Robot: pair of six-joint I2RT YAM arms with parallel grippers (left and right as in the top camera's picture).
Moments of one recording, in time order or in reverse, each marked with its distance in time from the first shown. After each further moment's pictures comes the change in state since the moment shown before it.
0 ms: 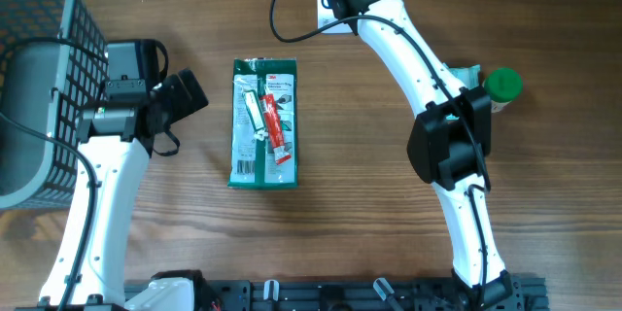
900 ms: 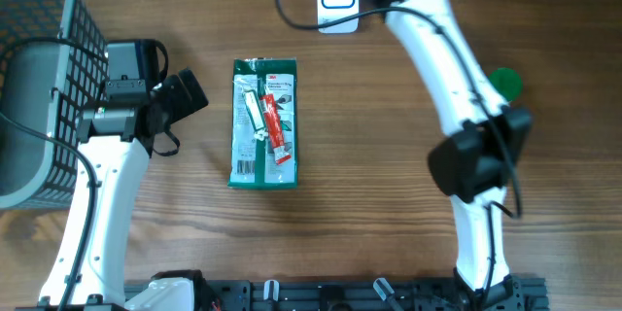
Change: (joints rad) left arm 0.000 0.000 0.000 0.000 0.000 0.000; right arm -0.031 -0.146 0.021 -0.085 -0.173 0.038
